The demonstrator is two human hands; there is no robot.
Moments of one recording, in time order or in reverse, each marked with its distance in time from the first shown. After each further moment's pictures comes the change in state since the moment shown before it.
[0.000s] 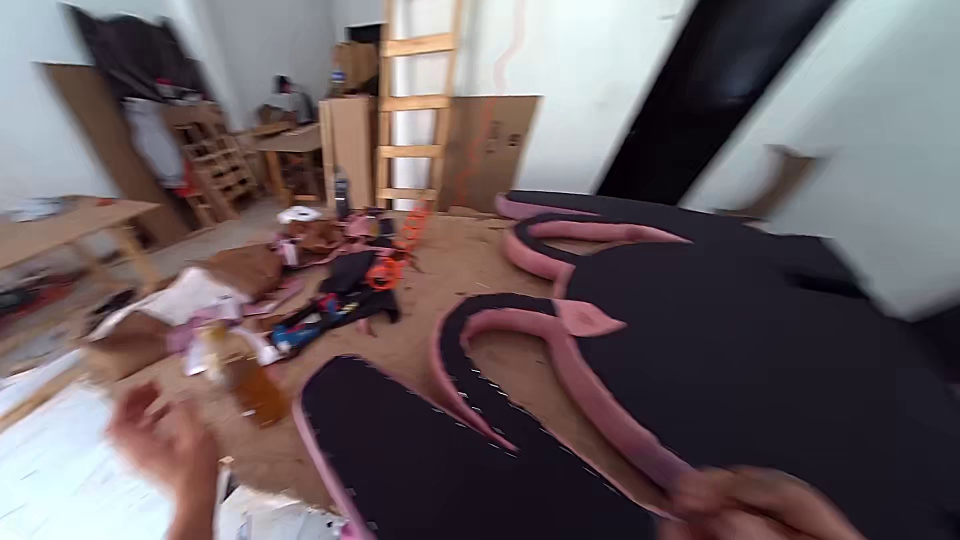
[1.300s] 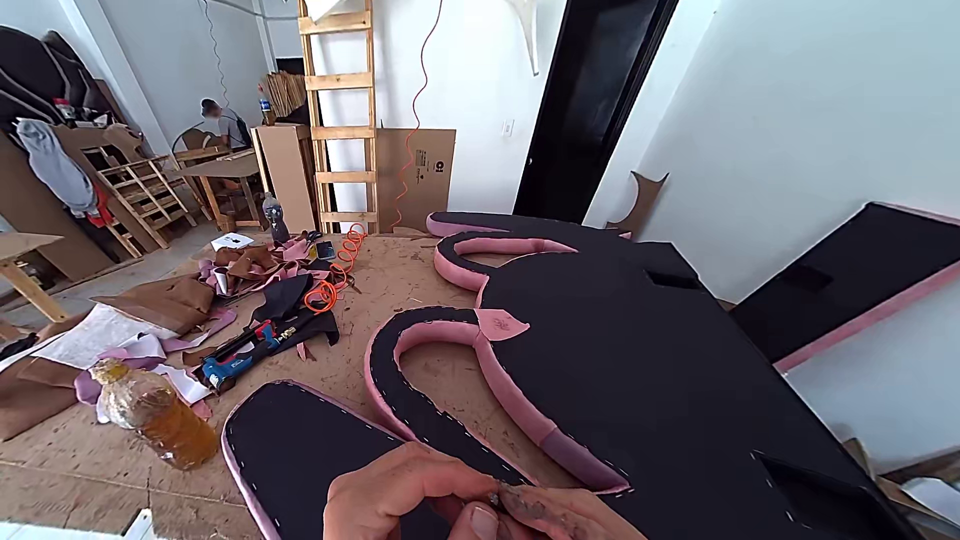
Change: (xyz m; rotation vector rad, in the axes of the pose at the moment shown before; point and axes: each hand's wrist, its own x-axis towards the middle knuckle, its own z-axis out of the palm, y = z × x) left_hand -0.086 0.336 0.086 -0.944 -0.875 -0.058; right_hand -0.013 -0.017 0.032 -0.620 0.113 -0.448
